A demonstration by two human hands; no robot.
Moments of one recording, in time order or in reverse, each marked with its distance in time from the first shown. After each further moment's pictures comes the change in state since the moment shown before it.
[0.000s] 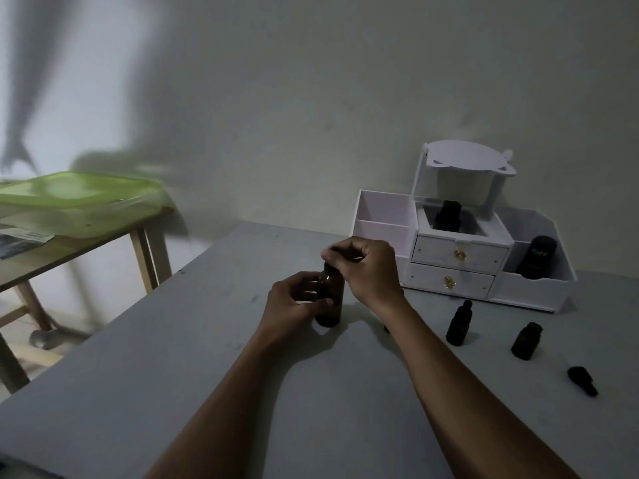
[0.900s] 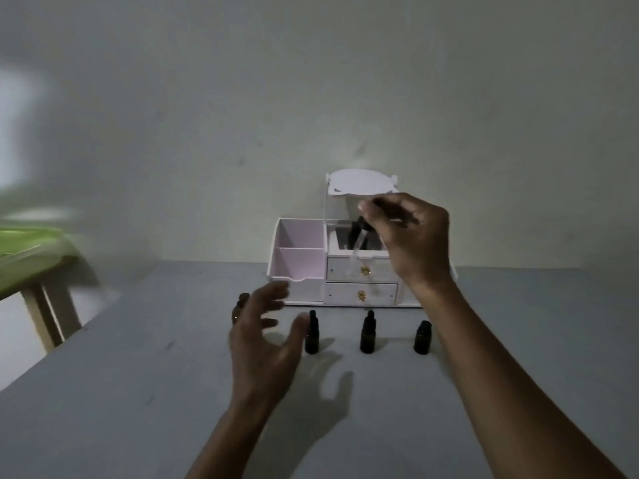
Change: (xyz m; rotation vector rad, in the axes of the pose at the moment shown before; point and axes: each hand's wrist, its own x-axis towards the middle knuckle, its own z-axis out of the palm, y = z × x) left_hand -0.055 0.078 0.078 0.049 0.246 0.389; right_hand -0.003 -0.056 -0.176 0.001 0.441 -0.205
